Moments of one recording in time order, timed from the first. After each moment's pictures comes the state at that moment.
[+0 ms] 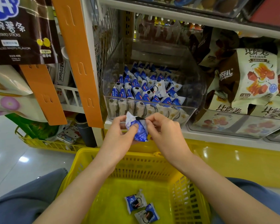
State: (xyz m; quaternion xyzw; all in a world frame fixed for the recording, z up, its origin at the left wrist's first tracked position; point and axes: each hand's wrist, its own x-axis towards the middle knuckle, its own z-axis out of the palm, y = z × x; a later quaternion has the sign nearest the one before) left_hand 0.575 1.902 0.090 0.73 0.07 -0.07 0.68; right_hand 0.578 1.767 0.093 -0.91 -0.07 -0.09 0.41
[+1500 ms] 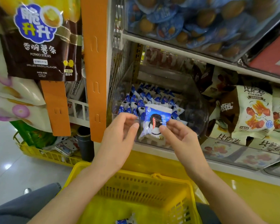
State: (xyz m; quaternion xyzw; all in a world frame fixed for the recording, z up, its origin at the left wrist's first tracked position) left_hand 0.590 1.919 0.113 0.82 -0.10 0.14 0.55; right_hand 0.586 1.753 0.129 -0.78 -0.06 -0.07 0.62
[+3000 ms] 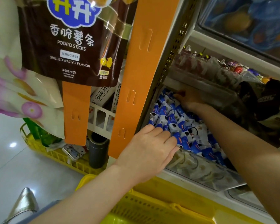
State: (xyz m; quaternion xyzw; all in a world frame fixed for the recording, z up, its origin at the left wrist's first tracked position) left_hand 0.657 1.942 0.095 0.89 -0.29 0.31 0.13; right_hand 0.873 1.773 0.121 -0.98 -0.06 -0.05 0.20
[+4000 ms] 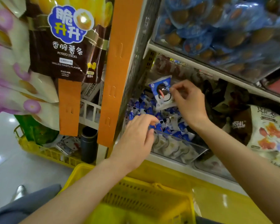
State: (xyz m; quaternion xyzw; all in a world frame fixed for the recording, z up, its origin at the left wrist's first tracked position) left_hand 0.613 1.917 0.108 0.84 -0.20 0.22 0.46; right_hand 0.692 1.773 0.188 -0.88 -0.14 -0.28 0.37
